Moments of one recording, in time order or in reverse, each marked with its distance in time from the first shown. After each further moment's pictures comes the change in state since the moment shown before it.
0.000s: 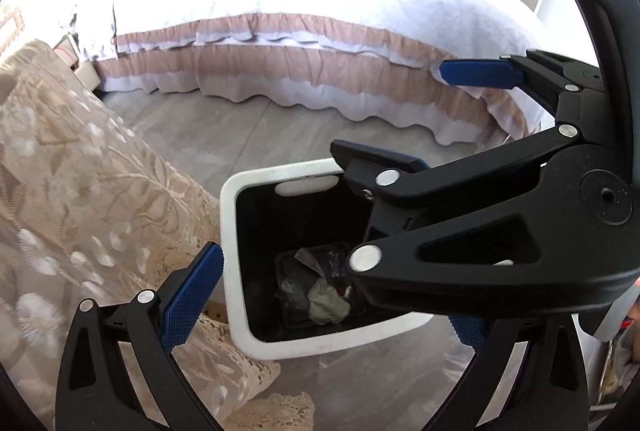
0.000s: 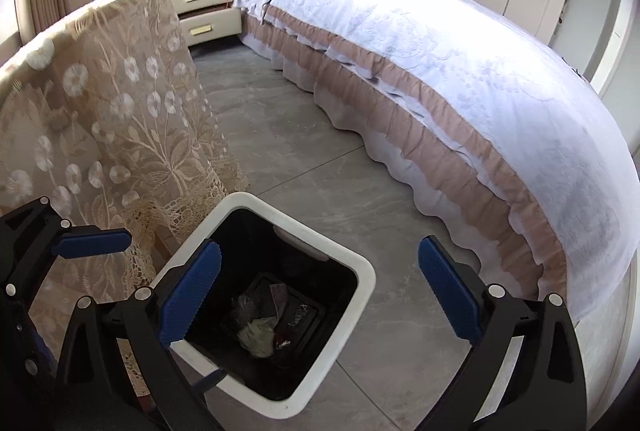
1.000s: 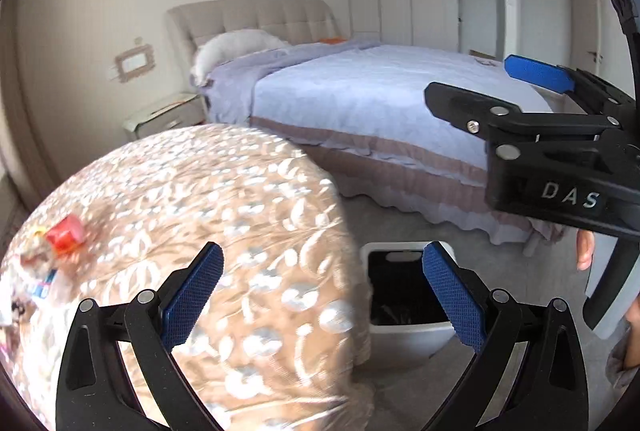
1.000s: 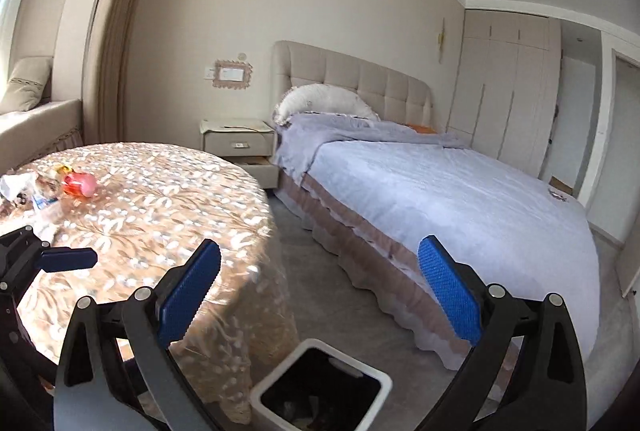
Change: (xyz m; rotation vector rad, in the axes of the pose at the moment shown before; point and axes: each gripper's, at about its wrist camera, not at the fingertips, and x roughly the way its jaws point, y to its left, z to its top) left arm -0.260 0.049 -0.079 -0.196 -0.377 0.327; right arm -0.235 0.102 0.041 -0.102 -0.550 0.052
